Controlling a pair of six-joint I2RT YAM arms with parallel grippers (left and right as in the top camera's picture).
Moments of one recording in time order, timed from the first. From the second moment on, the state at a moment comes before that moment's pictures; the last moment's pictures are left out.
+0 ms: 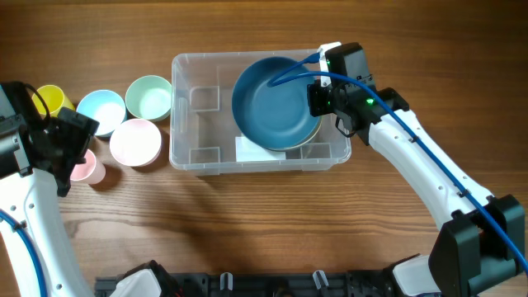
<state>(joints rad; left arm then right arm) 0.44 1.28 1.35 -1.24 -0.02 -0.72 0.38 1.63 1.23 -0.48 0.03 0.13</state>
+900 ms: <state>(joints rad) 0.44 1.28 1.35 -1.24 -0.02 -0.72 0.38 1.63 1.23 -0.72 0.05 0.05</state>
